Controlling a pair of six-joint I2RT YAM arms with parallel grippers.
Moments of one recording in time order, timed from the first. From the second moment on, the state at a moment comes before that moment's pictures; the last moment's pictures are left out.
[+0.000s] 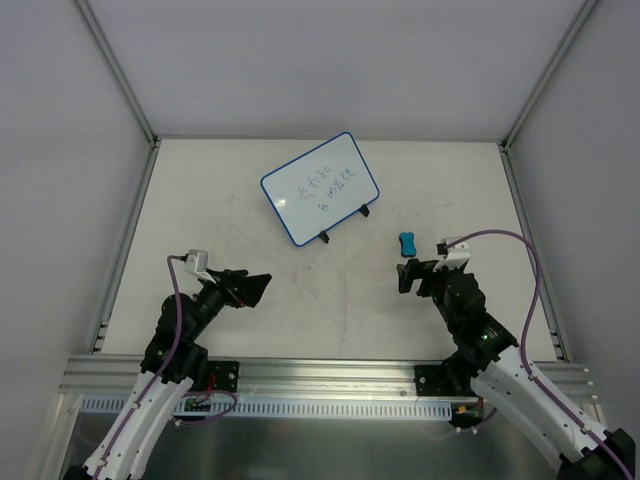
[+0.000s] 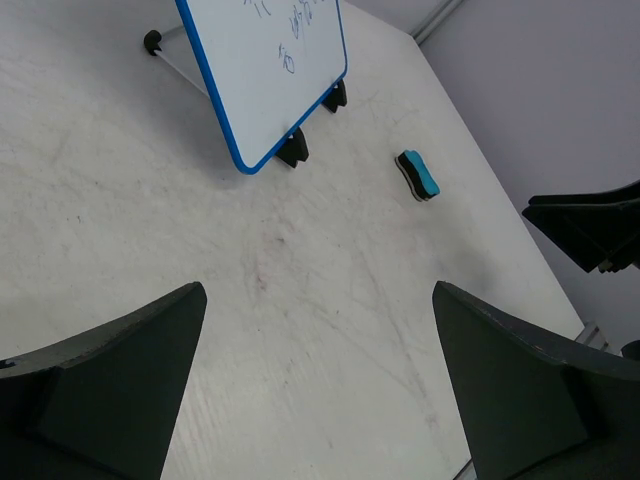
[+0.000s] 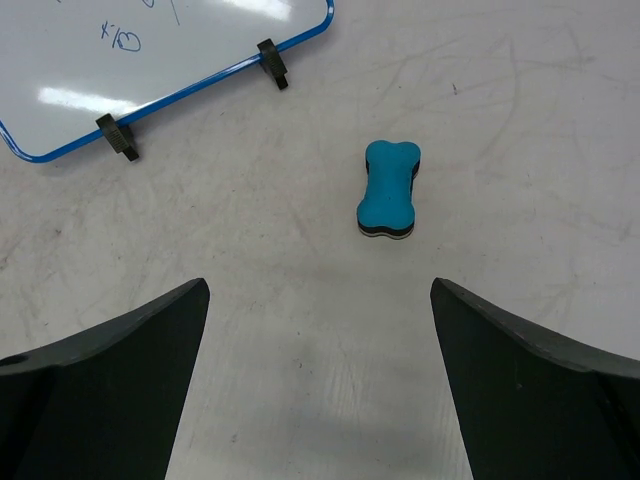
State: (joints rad) left arm -0.37 0.01 0.05 -0.09 0.17 -0.64; right arm 0.59 0.44 0.23 -0.07 0.30 0.23
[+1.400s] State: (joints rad) left arm 0.00 1.07 1.05 -0.23 0.74 -0.37; right arm 0.59 0.48 0.24 -0.08 0.36 0.24
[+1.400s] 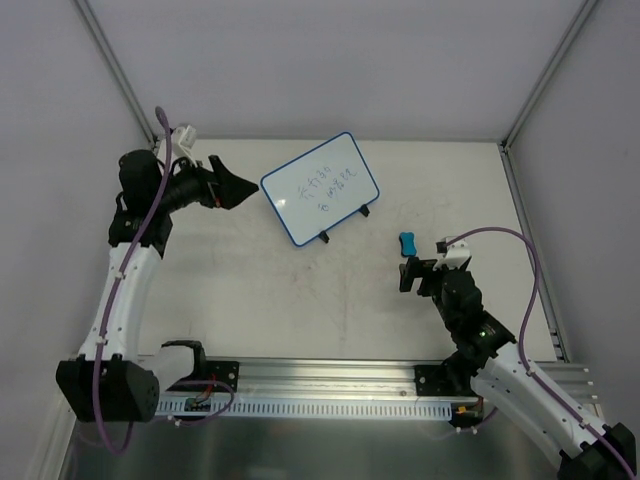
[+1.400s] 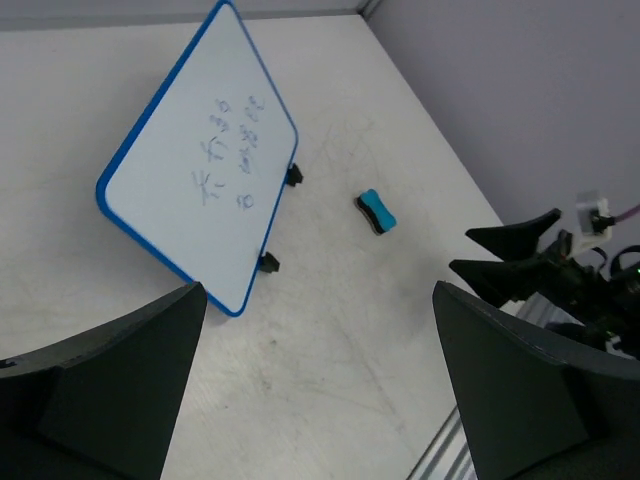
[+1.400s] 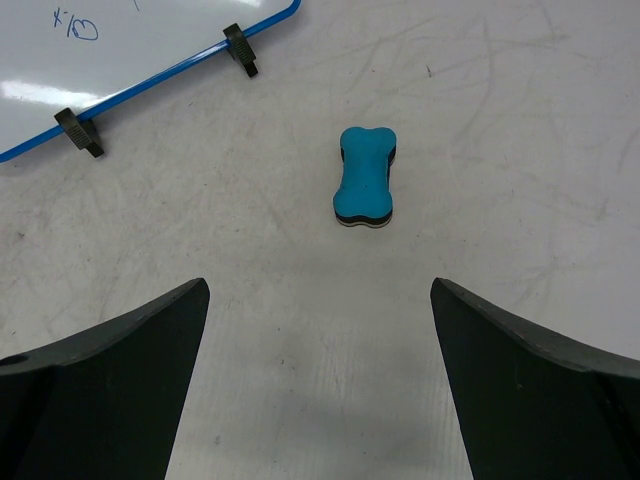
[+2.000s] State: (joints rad) left arm 0.06 1.75 1.45 -0.26 1.22 -0.36; right arm 0.59 0.45 0.24 -0.08 0.35 0.24
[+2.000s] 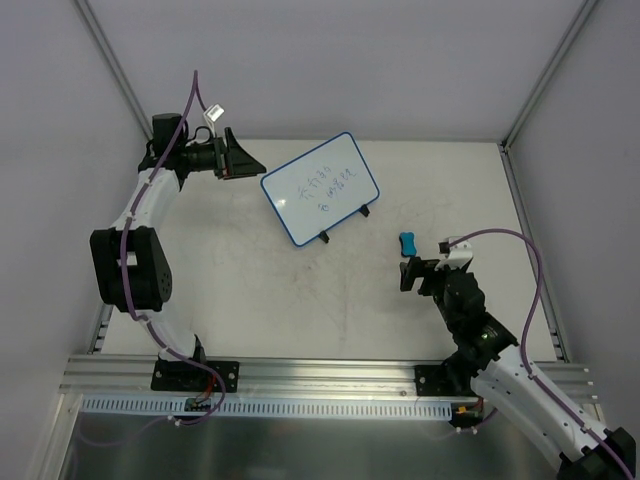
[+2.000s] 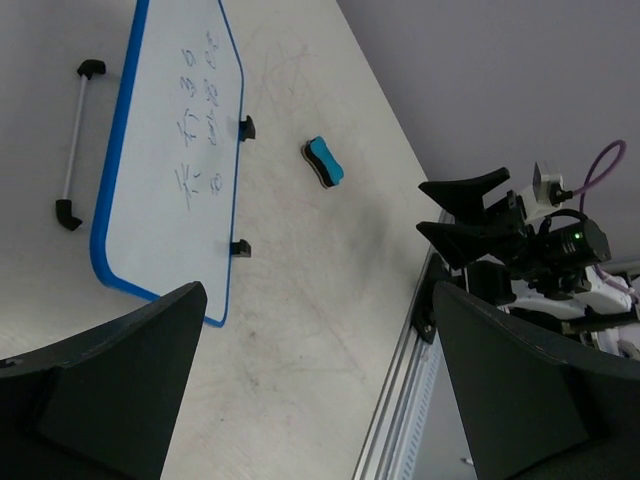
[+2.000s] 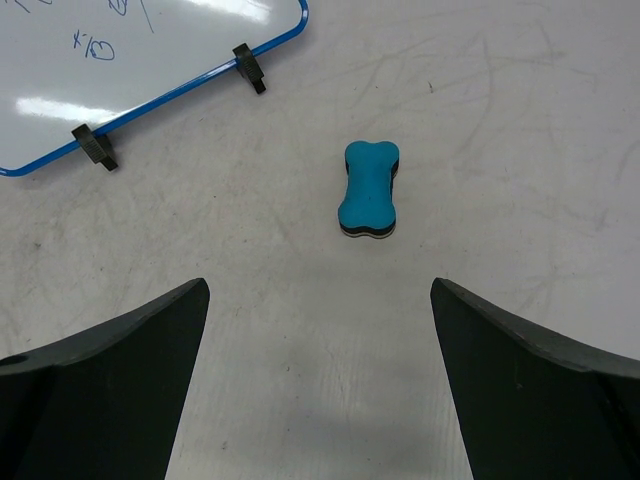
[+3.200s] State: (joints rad) left arm 0.00 2.01 1.59 -0.23 1.12 -0.21; right arm 0.59 0.62 0.38 -0.11 0.44 0.25
